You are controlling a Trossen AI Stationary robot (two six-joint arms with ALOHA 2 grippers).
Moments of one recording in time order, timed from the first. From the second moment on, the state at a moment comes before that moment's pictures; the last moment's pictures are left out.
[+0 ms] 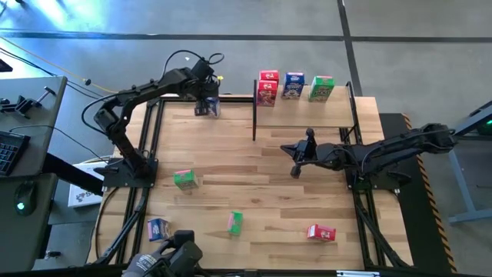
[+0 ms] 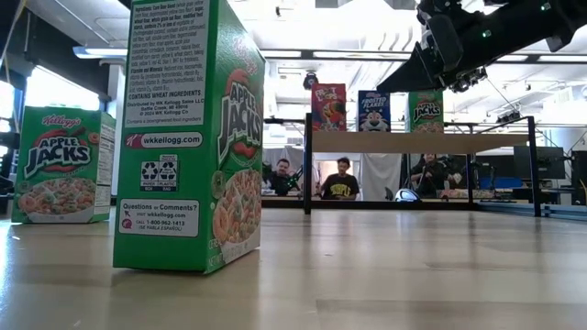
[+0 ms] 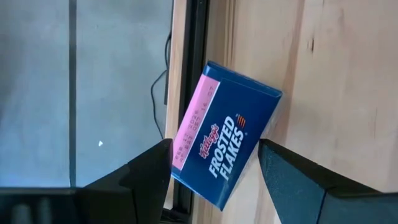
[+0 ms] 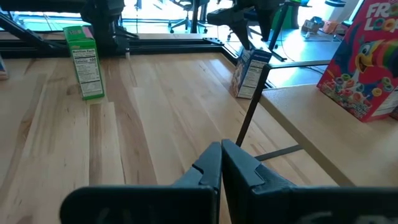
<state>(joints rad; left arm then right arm) 0.81 1.69 1.32 -0.74 -0.11 0.81 0.12 1.07 0.48 0.27 0.50 0.03</state>
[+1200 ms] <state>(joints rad) 0.73 1.70 1.32 -0.76 -0.17 0.77 0.12 1.07 0.48 0.27 0.50 0.03</state>
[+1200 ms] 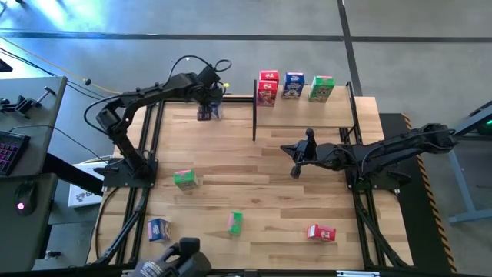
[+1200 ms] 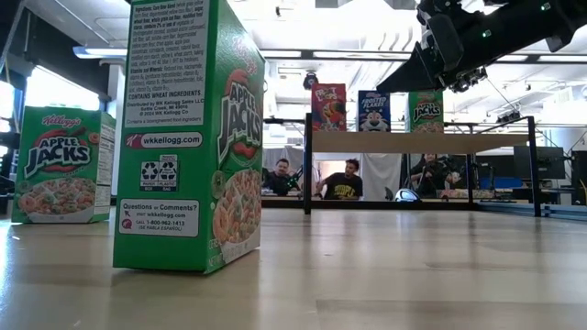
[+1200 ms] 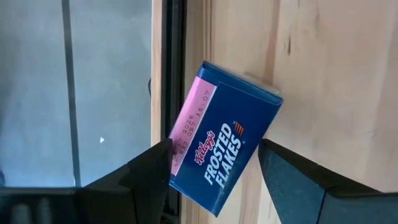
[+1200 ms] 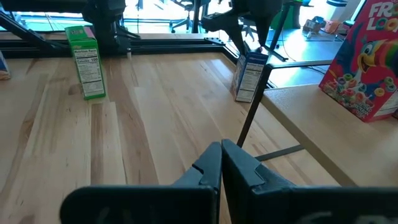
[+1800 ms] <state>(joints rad) 0.72 1.65 1.33 -0.76 -0.20 0.65 0.12 1.07 0.48 0.27 0.50 0.03</state>
